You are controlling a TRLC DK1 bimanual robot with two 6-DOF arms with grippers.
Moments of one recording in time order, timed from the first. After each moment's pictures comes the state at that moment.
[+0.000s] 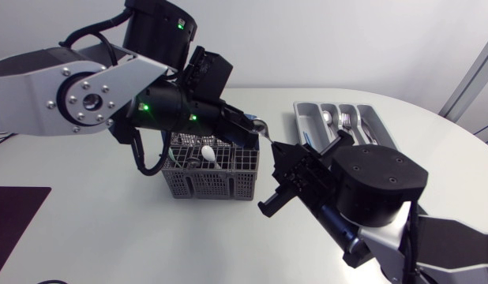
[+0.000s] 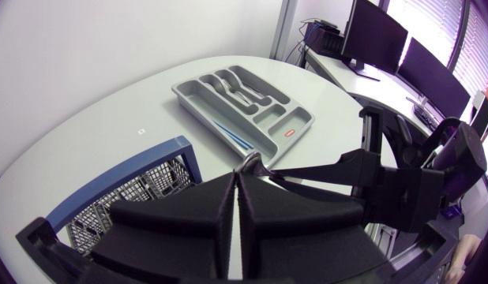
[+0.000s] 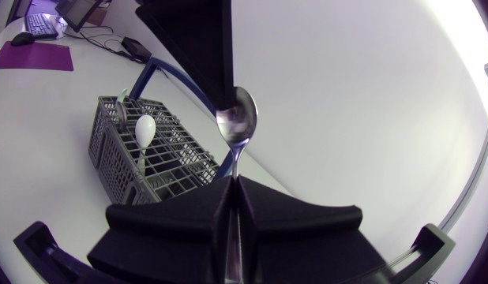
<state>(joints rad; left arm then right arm) -0.68 1.50 1.18 -0.30 0.22 0.01 0.89 1.29 0.45 0.64 0.51 -0.52</state>
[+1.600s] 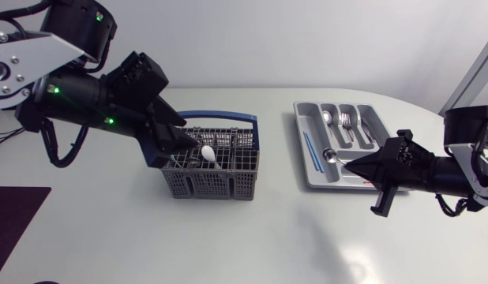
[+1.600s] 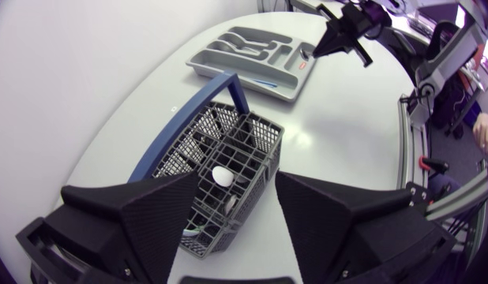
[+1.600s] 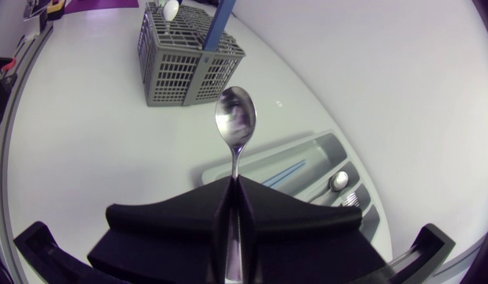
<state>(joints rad) -0.42 1.34 1.15 -0.65 0.33 0.59 -0.12 1.26 0.59 -0.14 -0.62 -1.08</state>
